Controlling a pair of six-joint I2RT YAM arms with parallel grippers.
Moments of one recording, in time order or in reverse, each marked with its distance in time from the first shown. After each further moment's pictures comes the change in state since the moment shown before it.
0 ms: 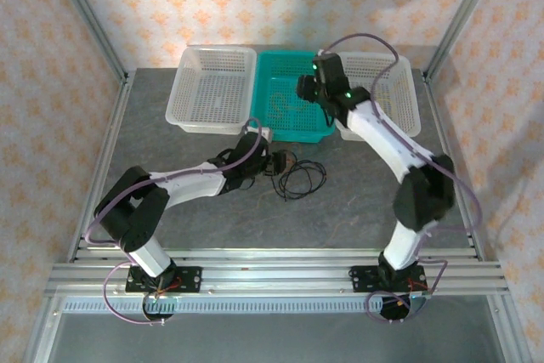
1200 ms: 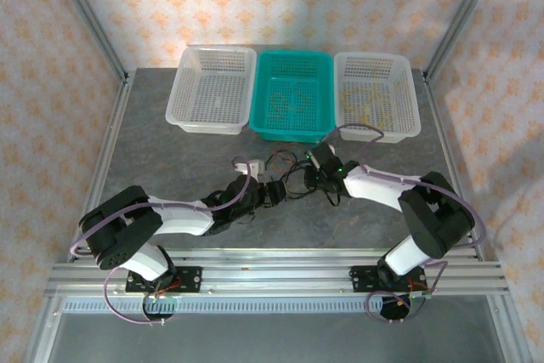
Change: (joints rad) left arm -0.178 -0.135 -0.410 0.472 -0.054 -0.378; right arm 0.157 -0.128 -0.760 0.204 -0.064 0.220
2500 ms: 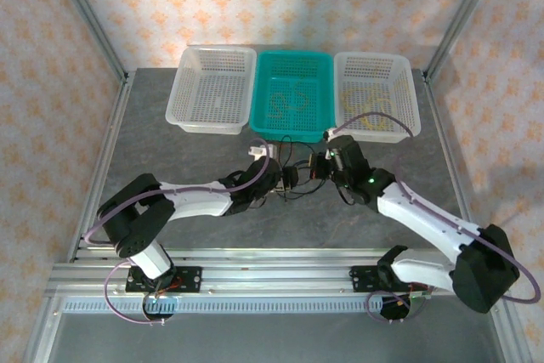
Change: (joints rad) left arm 0.014 0.133 0.309 -0.326 -0.131 0.124; right arm 0.002 -0.426 -0.038 0.006 -0.058 -0.117
